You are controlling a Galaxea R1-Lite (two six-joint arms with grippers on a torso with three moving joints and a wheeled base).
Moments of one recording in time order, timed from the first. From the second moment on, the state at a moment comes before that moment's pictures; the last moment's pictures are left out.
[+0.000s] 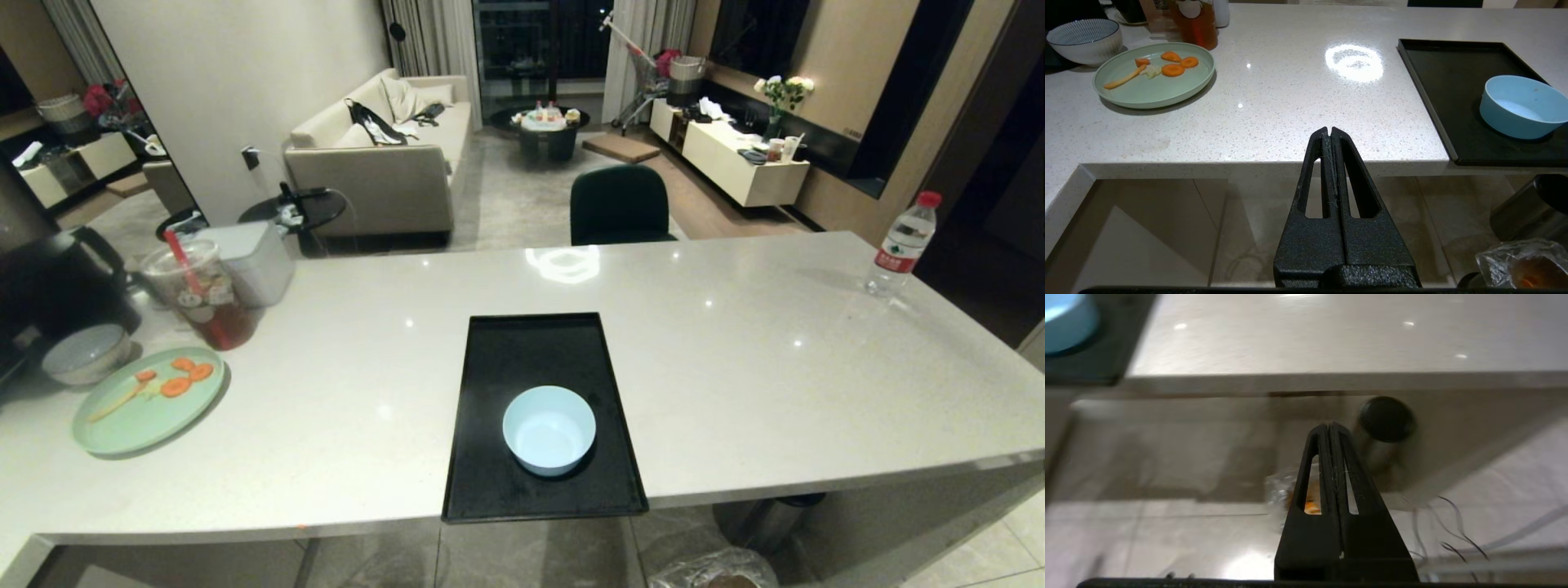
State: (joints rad) left arm 0.00 0.00 0.00 0.00 0.02 -0.05; right arm 0.06 0.32 -0.01 -0.07 -0.08 -0.05
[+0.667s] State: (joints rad) left arm 0.00 0.00 0.00 0.00 0.02 -0.05; right arm 0.02 0.26 0.00 -0.06 -0.02 -0.04
